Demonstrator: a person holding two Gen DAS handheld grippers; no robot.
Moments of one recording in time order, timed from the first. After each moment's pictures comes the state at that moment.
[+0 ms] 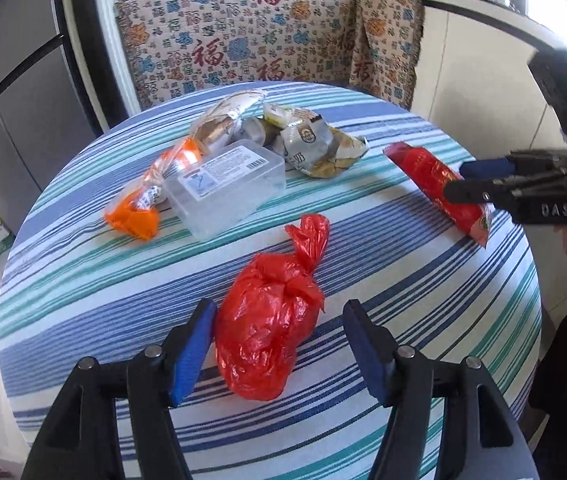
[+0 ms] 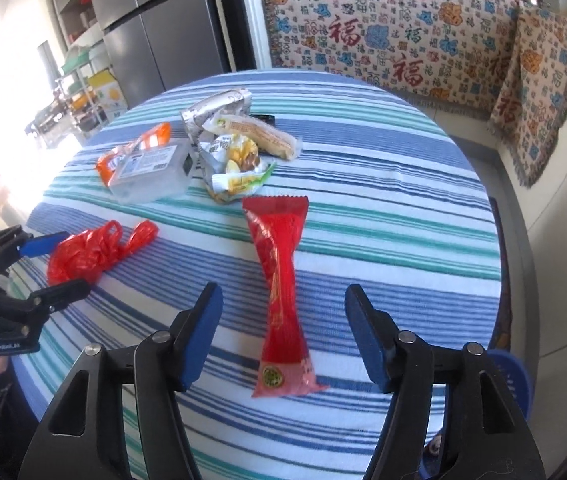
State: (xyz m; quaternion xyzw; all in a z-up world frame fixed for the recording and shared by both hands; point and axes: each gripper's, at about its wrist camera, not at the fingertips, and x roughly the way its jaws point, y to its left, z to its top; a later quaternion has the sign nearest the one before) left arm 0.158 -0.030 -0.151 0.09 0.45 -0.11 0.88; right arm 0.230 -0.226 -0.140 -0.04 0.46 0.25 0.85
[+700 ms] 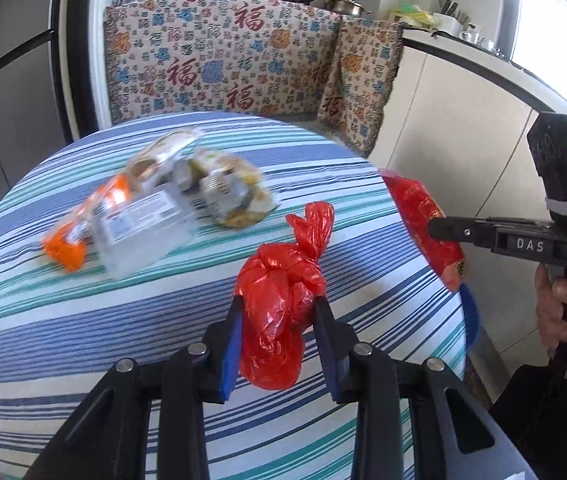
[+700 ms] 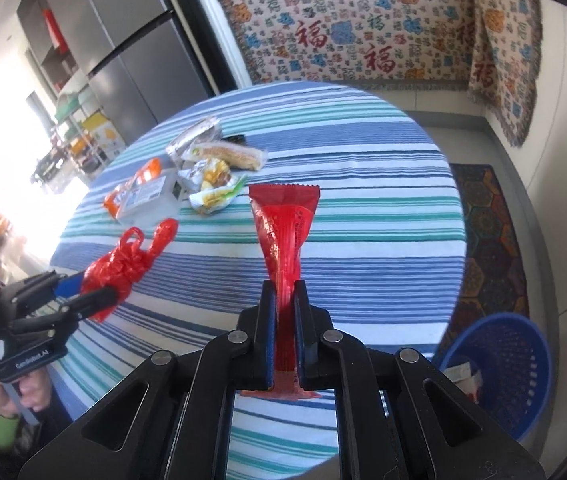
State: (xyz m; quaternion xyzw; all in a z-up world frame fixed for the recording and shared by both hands) left arm 0.159 -0.083 -0.125 0.00 0.41 -0.17 0.90; right arm 0.214 -0.296 -0.124 0.07 0.46 0.24 0.85
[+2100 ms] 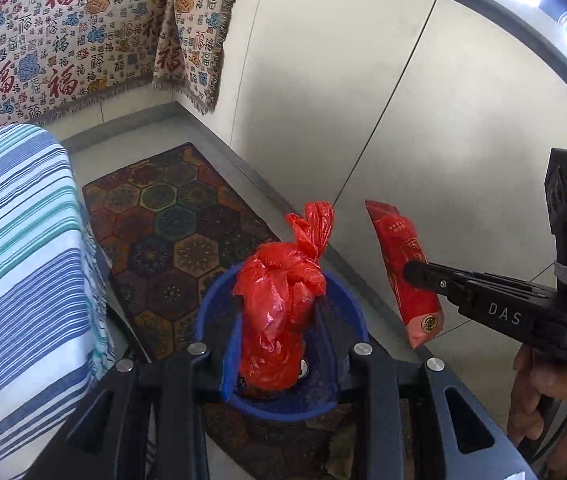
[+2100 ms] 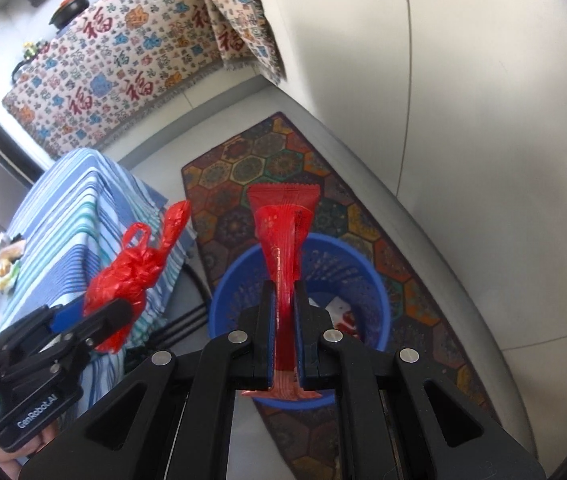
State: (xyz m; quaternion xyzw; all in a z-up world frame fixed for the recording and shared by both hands) left arm 0.214 -0.397 -0.192 0.04 0.47 -0.34 0.82; right arm 0.159 -0.582 -0.177 0.20 0.49 -0.06 0.84
